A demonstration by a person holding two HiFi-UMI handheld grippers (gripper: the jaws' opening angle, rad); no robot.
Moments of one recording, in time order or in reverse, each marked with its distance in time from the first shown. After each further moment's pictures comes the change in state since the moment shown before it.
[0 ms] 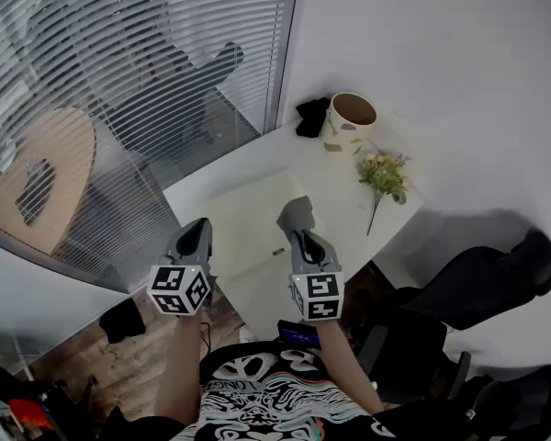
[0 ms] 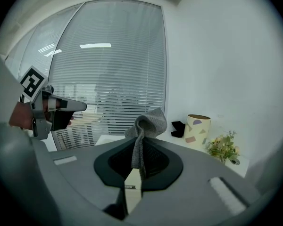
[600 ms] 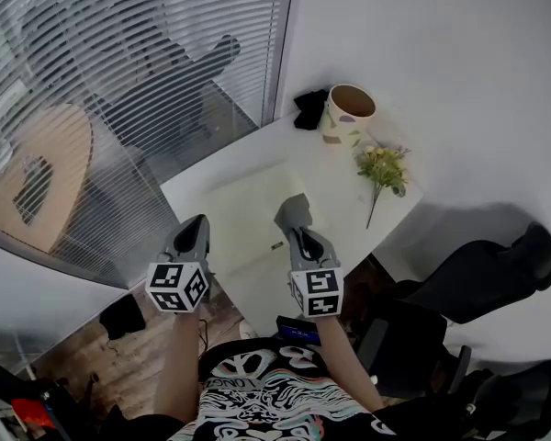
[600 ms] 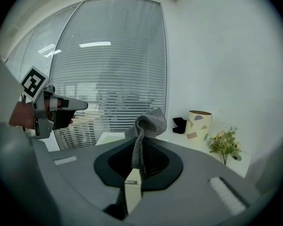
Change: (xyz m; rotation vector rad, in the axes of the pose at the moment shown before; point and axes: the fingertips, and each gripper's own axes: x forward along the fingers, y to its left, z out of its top) left arm -0.002 0.002 -0.007 0.011 0.017 0.008; right arm -0.001 0.003 -0.011 0.013 0.031 0.022
